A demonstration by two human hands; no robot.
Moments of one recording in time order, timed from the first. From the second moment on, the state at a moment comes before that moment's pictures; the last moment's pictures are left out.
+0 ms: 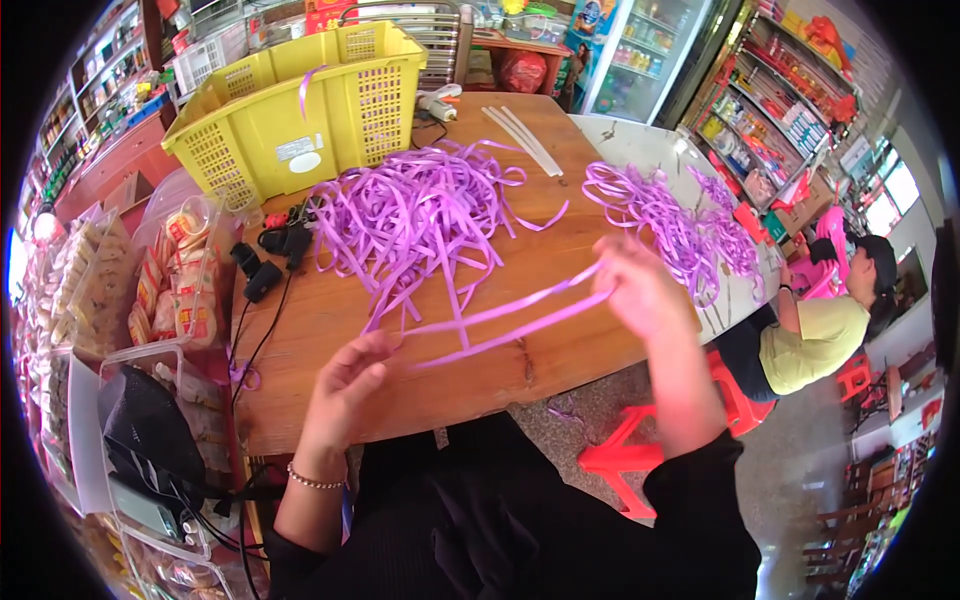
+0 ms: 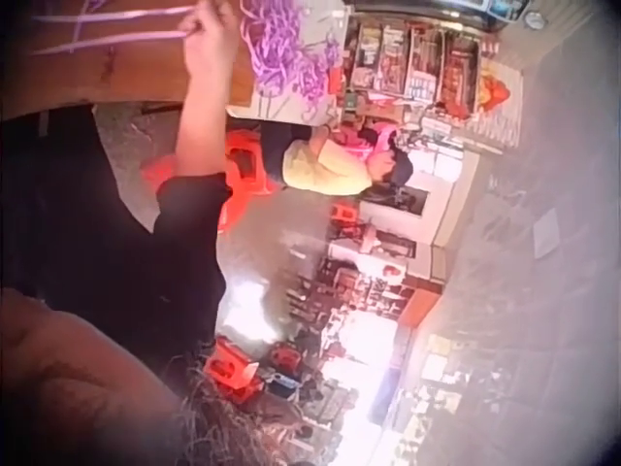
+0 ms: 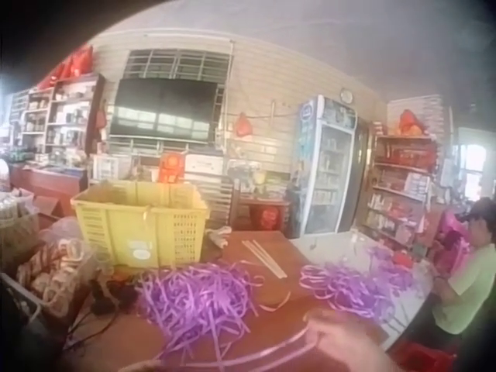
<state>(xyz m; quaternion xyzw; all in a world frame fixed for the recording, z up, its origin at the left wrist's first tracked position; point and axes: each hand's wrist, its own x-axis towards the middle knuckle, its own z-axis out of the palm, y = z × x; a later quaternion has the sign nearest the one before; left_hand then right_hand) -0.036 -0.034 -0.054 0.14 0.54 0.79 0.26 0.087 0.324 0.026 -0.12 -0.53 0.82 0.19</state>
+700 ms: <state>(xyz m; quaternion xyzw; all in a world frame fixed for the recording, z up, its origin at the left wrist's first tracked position) -0.026 -0.022 -0.079 0.30 0.77 0.56 0.12 0.023 0.221 -0.040 -0.08 -0.98 0.14 0.12</state>
